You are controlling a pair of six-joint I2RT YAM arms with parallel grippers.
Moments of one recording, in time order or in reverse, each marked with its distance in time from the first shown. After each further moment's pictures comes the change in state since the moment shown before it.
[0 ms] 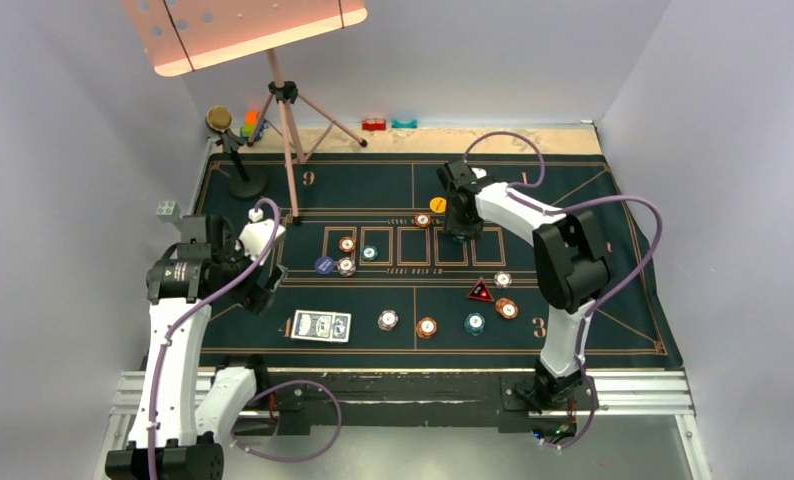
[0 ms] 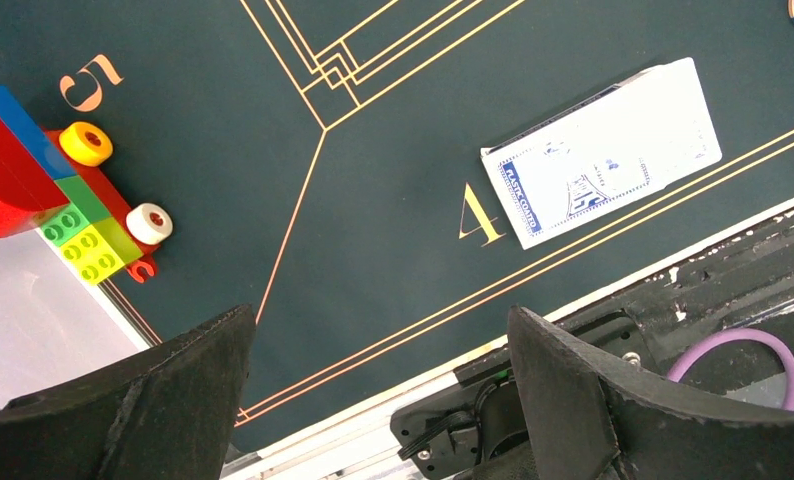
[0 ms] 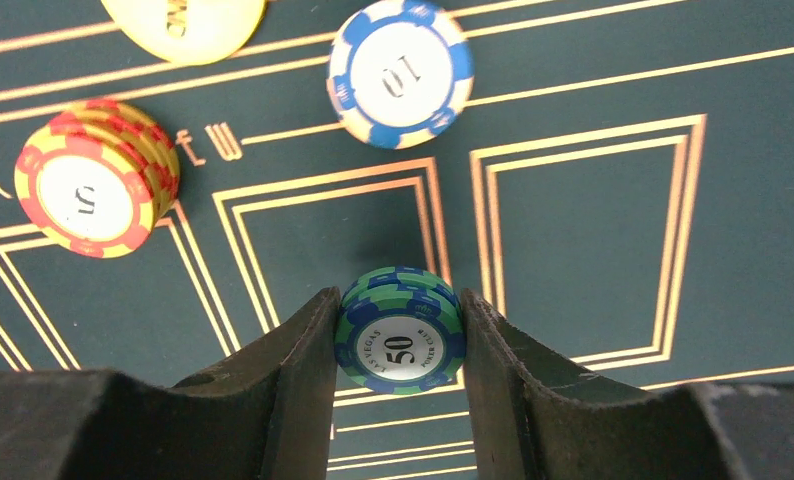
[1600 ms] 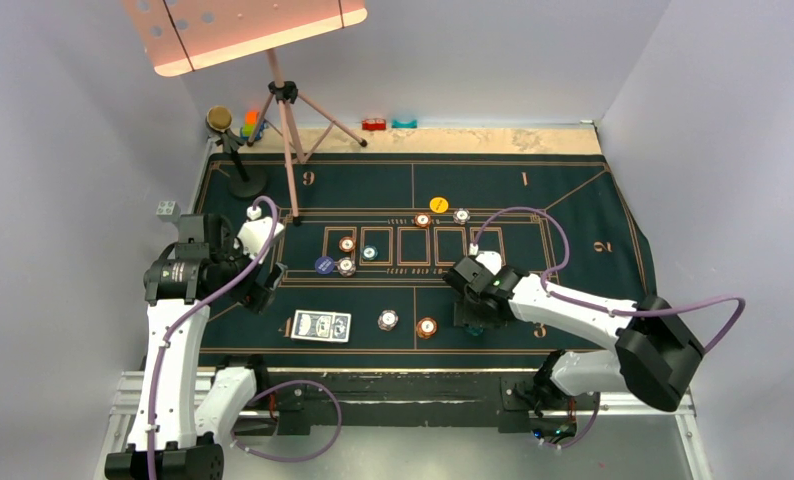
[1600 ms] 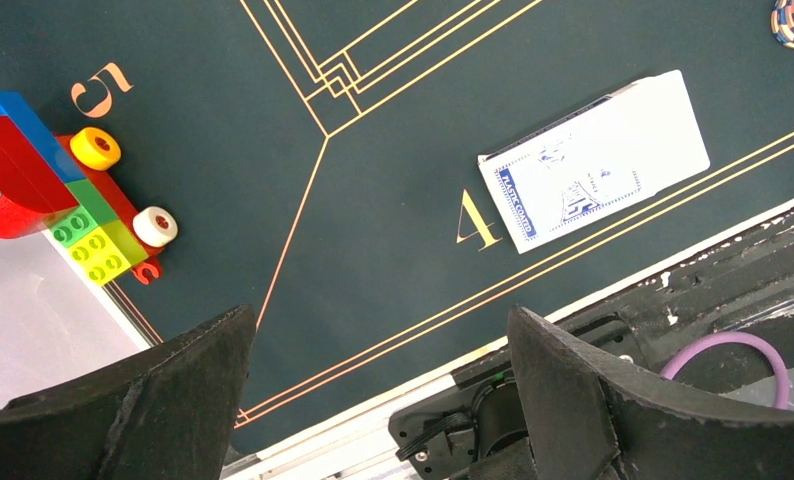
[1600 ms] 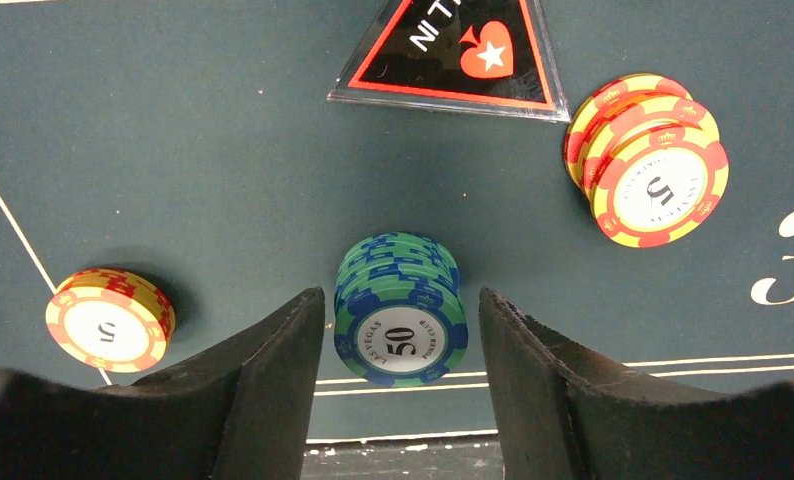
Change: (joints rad) left arm 0.000 -0.002 0.019 -0.006 0.008 -0.015; right arm 0.385 -0.621 -0.690 -0.081 0.010 0.300
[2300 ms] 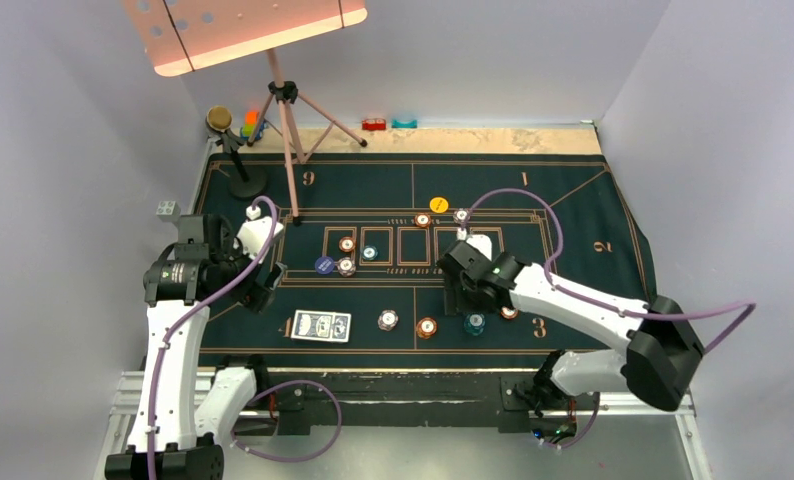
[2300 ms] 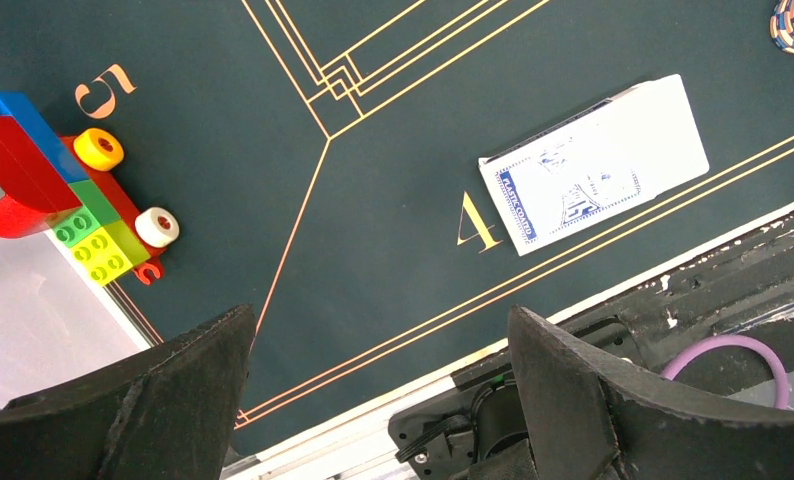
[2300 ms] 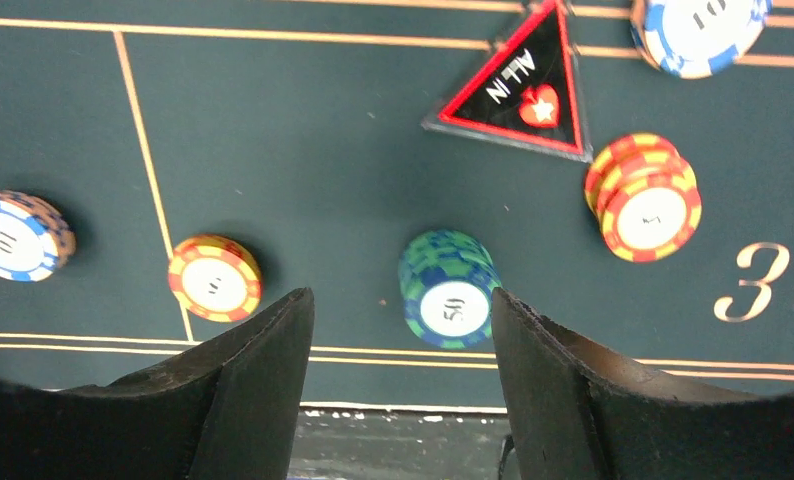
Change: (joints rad) left arm 0.000 -0.005 0.000 0.004 0.000 -0.001; right arm 0.013 0.026 0.183 -0.067 -0.001 -0.116
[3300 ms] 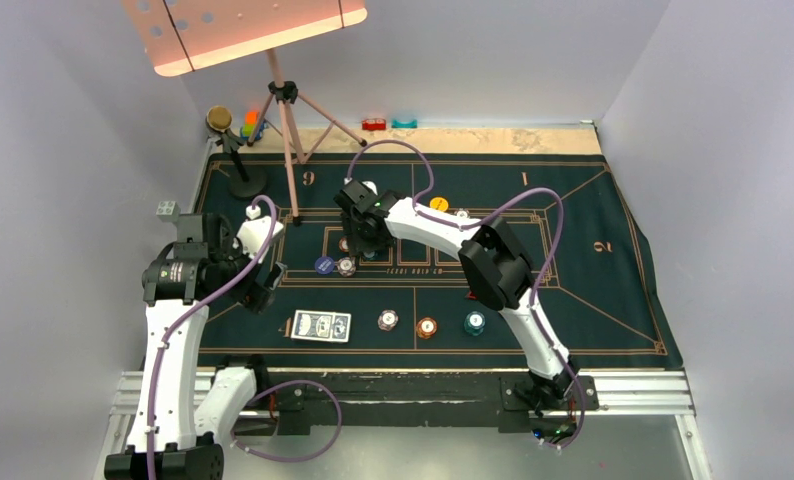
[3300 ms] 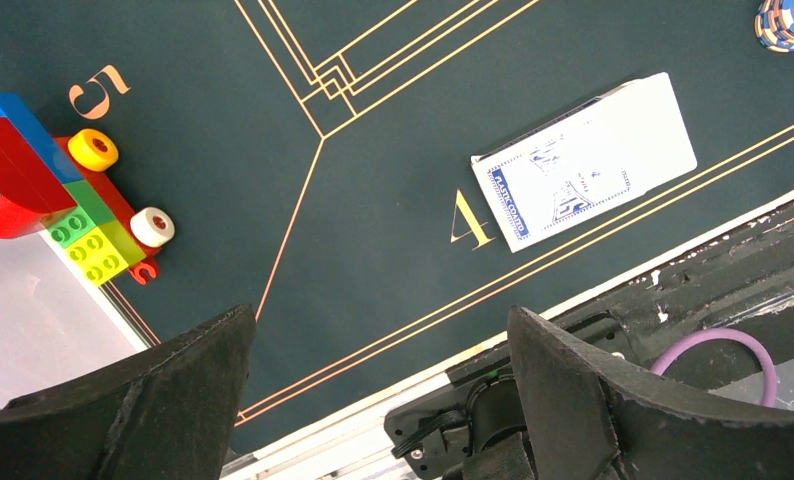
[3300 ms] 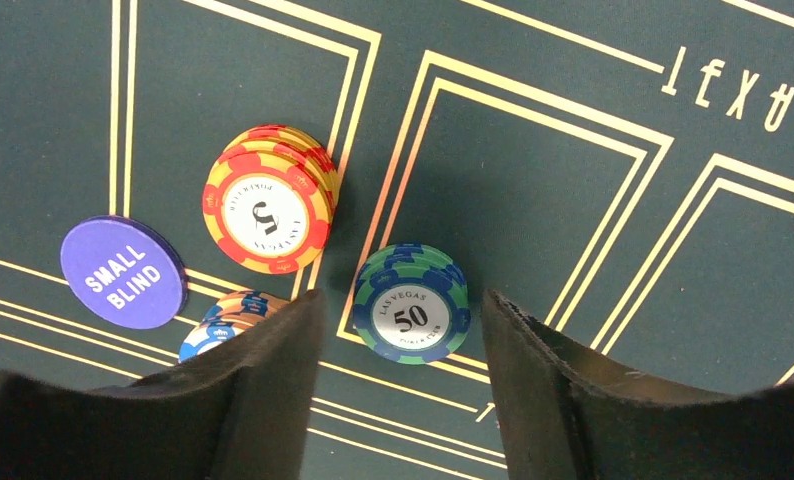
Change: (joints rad) left arm 0.000 0.005 0.017 -0.019 0.011 0.000; right arm 0.009 0.968 0.998 0.105 -0.109 -0.225
